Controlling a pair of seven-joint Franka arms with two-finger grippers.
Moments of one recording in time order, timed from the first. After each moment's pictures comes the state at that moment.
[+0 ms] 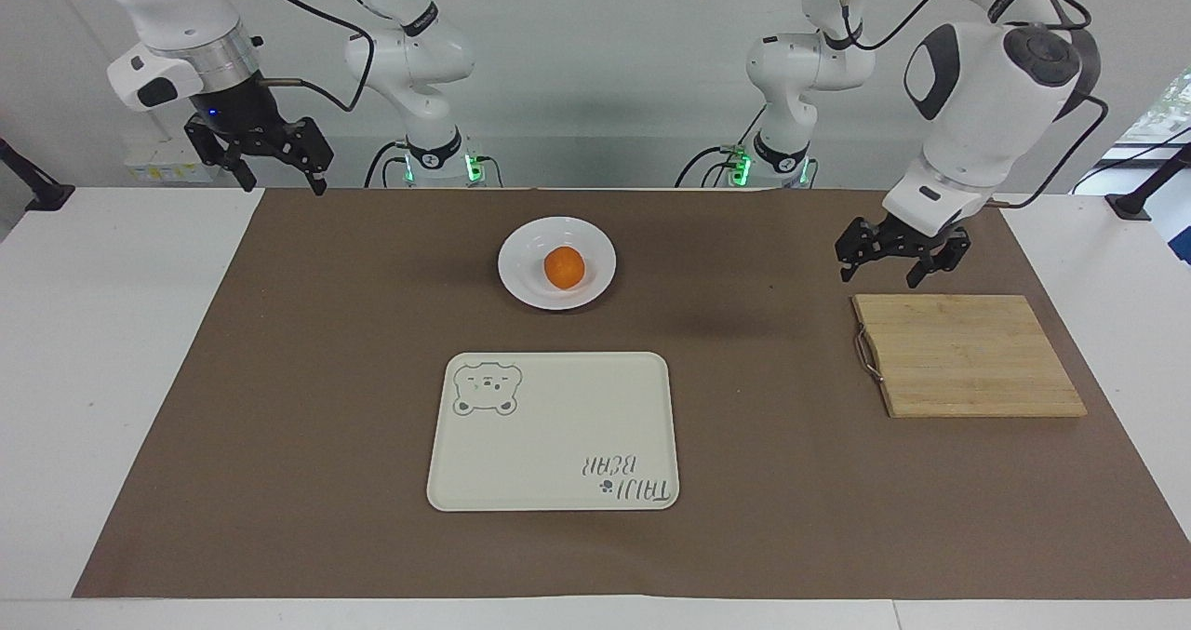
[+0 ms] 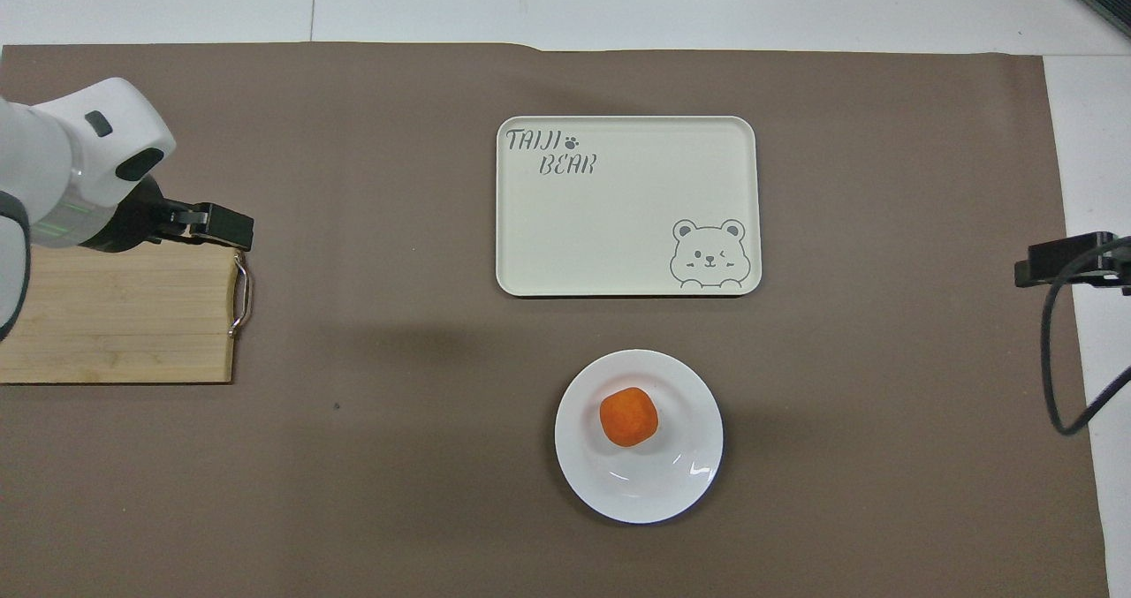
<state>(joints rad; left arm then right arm) -0.06 0.05 -0.08 -1.68 -0.04 1.75 0.02 0.11 -0.08 -0.17 -1.61 0.00 1.55 0.04</state>
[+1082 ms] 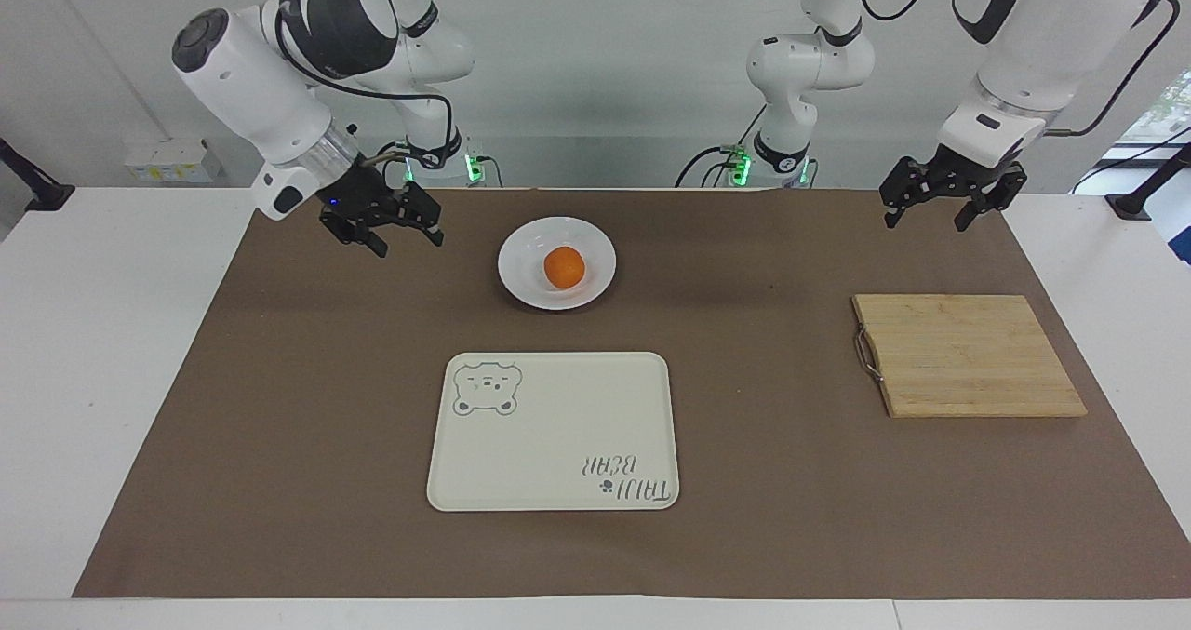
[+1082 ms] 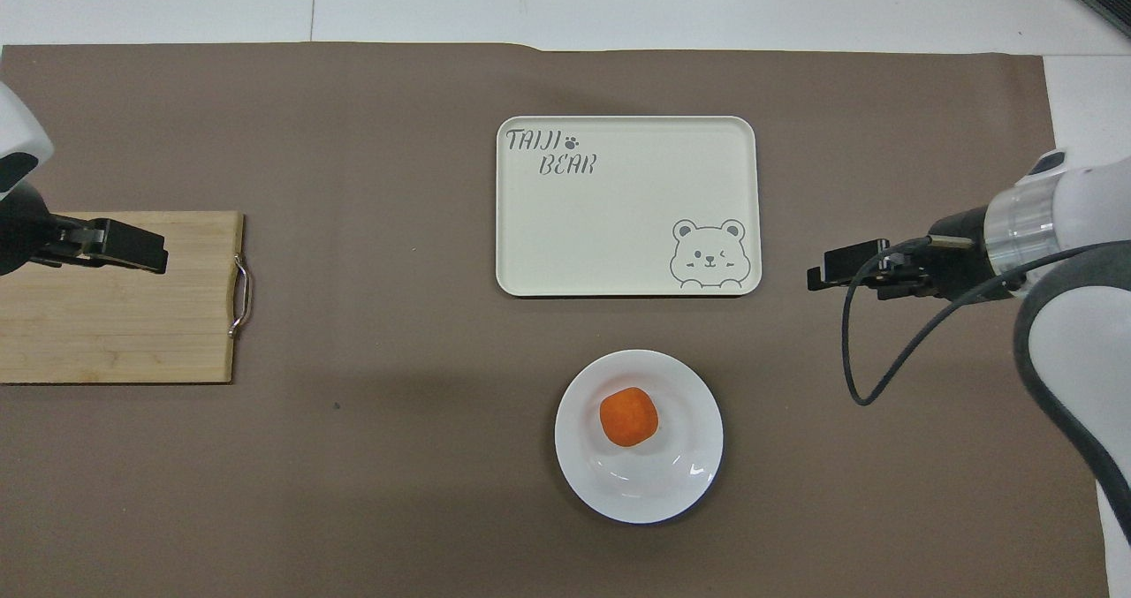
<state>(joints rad) -0.03 -0.02 -0.06 -1.62 0.00 1.59 0.03 0.19 -0.03 -0.15 -1.89 0.44 1.80 -0.02</state>
